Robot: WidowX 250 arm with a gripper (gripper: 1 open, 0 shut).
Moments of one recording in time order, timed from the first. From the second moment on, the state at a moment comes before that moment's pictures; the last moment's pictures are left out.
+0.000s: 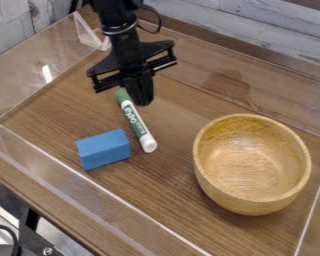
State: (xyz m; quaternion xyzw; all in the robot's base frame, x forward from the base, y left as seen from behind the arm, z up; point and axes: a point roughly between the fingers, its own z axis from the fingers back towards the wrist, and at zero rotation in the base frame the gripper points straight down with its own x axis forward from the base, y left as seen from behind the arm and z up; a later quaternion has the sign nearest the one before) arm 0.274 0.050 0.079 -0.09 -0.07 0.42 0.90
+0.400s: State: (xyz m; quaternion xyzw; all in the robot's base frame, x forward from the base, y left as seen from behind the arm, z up) arm 0.274 0.065 0.072 -0.06 -0.10 0.41 0.90
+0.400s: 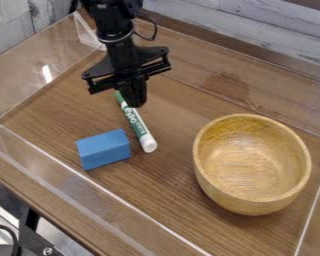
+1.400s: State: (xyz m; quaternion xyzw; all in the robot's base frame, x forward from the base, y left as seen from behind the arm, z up) arm 0.285 0.090 0.053 -0.01 -0.15 0.39 0.91
